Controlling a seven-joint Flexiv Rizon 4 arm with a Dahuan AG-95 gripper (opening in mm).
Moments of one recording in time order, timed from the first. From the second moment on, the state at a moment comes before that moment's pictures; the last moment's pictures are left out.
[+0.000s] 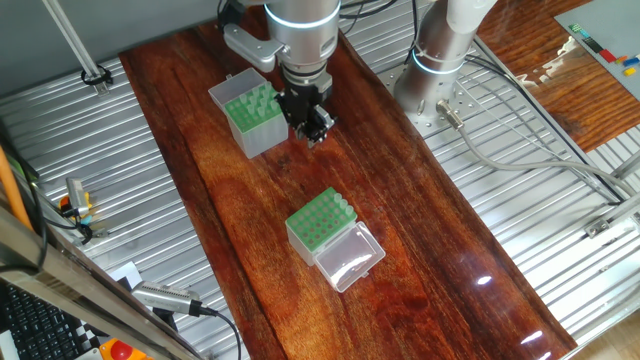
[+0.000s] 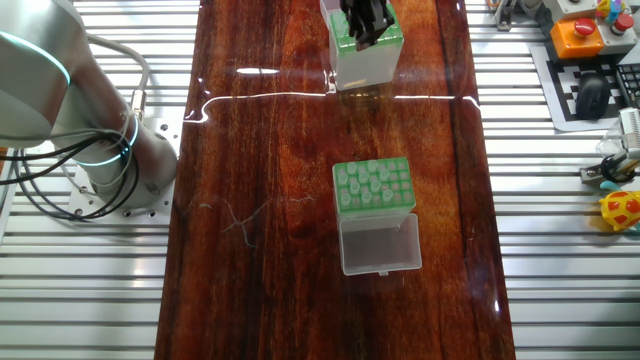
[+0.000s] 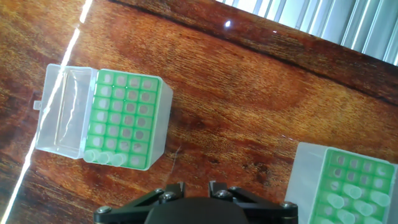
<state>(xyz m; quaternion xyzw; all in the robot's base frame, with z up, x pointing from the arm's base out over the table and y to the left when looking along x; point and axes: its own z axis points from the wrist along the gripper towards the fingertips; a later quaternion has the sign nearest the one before) 0.418 0.118 0.245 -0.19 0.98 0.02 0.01</state>
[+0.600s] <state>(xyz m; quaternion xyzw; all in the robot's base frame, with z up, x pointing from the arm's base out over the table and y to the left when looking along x) 0.418 0.117 0.246 -0.11 0.99 0.01 0.01</state>
